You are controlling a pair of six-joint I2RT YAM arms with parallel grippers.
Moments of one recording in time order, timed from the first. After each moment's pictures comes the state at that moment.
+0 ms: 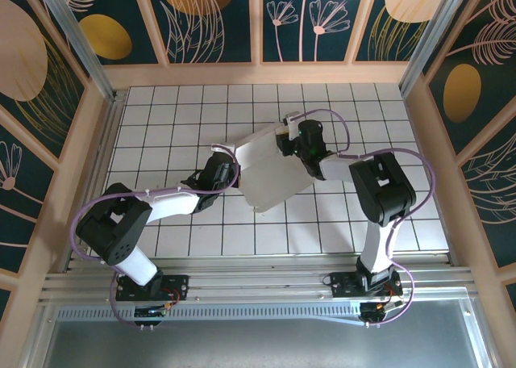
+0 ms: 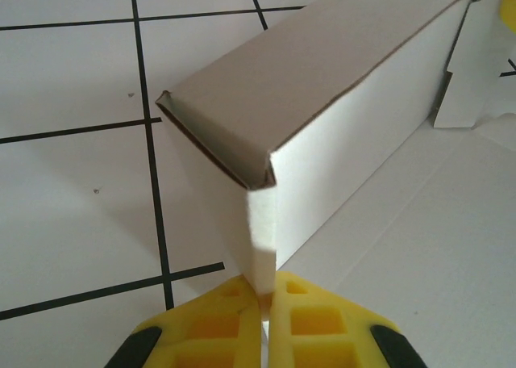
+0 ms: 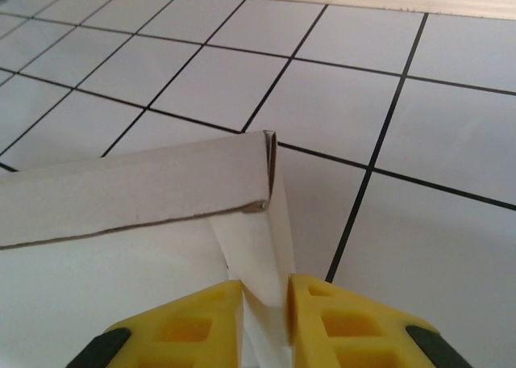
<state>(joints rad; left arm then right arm) -0.67 1.62 0.73 0.26 -0.26 -0.37 0.45 1.90 0.99 0.47 -0.13 0.09</state>
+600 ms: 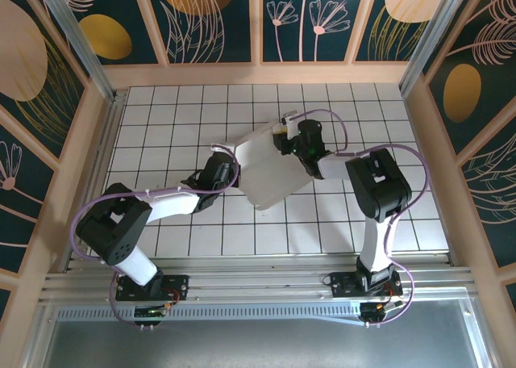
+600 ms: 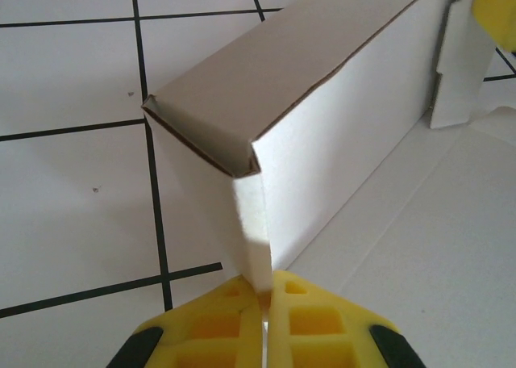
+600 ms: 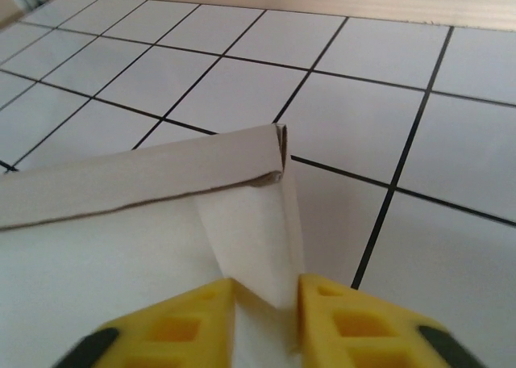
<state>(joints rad) -0.67 1.62 0.74 0.26 -0.26 -0.38 0.44 1.95 1.01 0.52 -0.18 0.08</state>
